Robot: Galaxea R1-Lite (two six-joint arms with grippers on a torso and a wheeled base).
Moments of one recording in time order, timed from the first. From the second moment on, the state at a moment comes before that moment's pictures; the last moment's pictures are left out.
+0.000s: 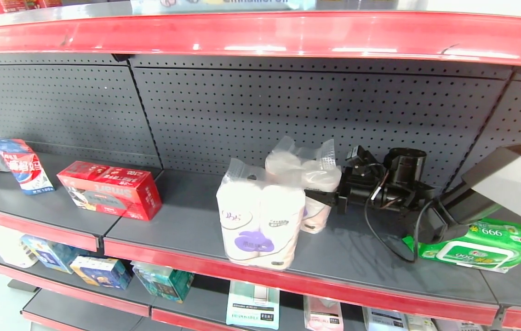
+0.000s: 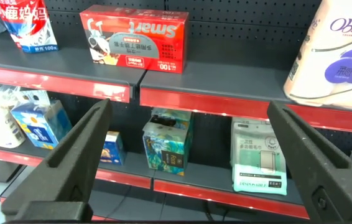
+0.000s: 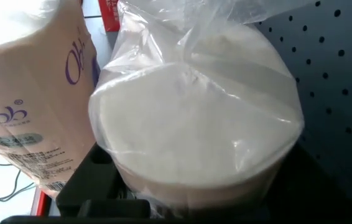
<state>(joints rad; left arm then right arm) 0.00 0.00 0.00 0.00 0.00 0.00 0.24 2.24 -0.99 -1.03 0.85 -0.28</state>
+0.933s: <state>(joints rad) 0.00 0.00 0.00 0.00 0.00 0.00 0.31 2.29 -1.05 -1.03 0.85 -0.28</state>
